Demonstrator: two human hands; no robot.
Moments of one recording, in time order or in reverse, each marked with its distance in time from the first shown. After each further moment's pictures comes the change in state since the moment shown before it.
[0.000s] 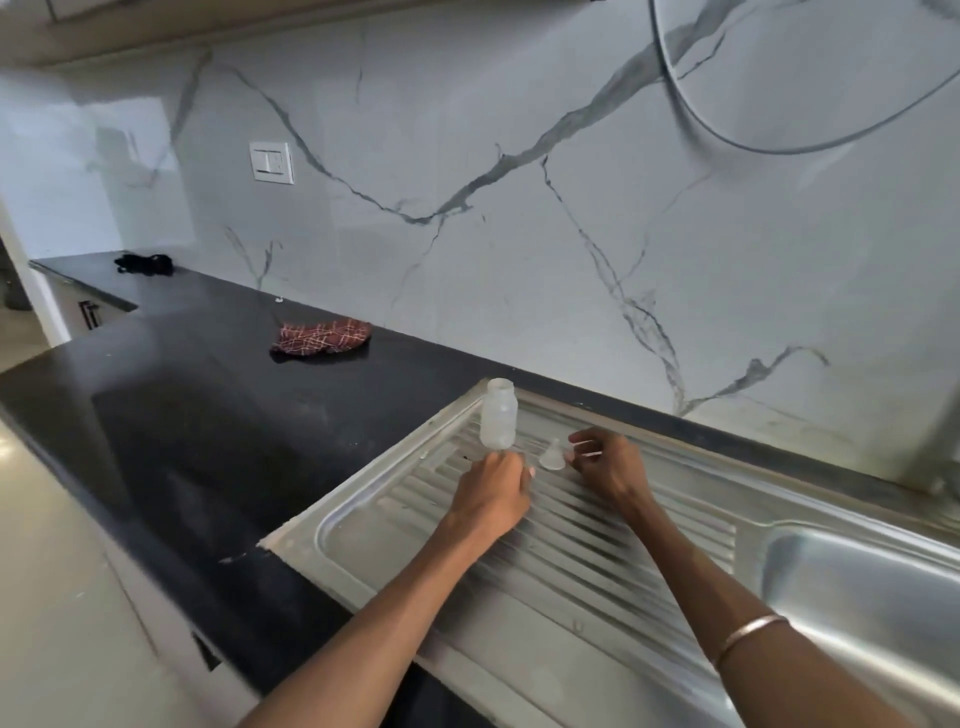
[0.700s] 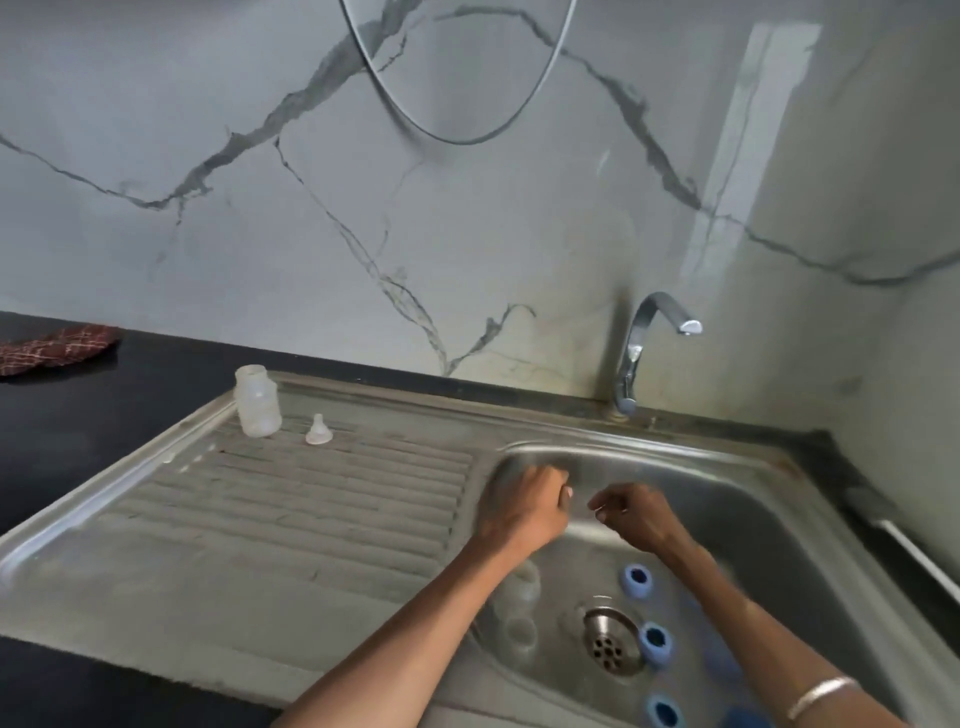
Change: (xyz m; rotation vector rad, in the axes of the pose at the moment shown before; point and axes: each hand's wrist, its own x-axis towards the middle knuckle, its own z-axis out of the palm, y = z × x) left_hand -0.062 0.282 0.121 -0.194 -0.251 0.372; right_hand -0.168 0.192 -0.259 -0.367 -0.018 0.324
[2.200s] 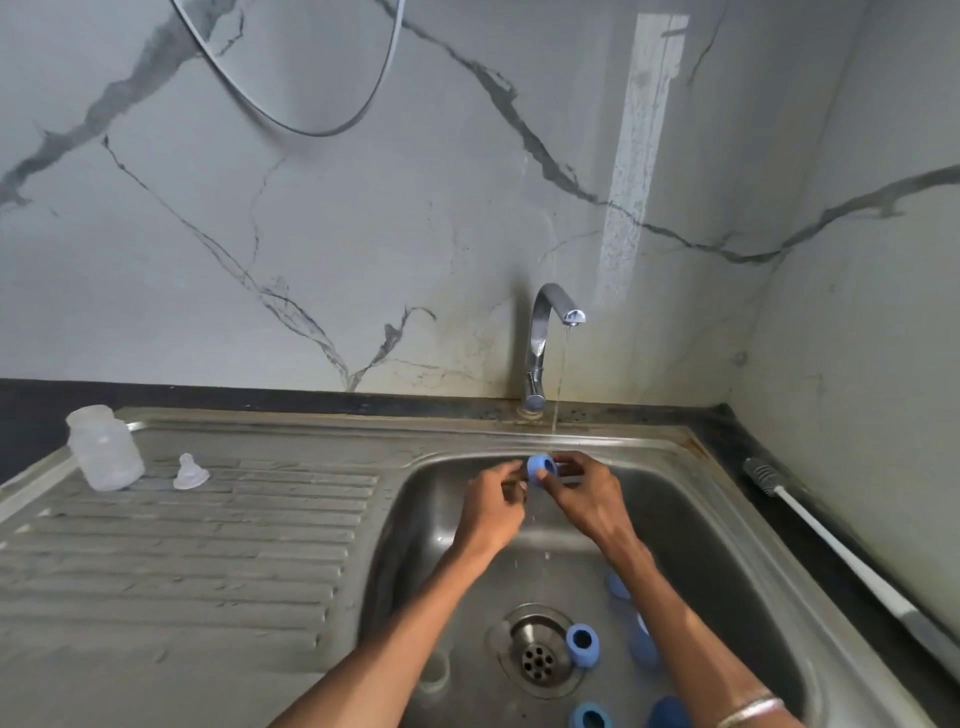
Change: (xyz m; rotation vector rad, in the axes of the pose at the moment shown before) left_hand 0.052 0.034 0.073 -0.547 0.126 -0.001; right_hand 0.004 0.030 -0.023 0.457 0.376 0.027
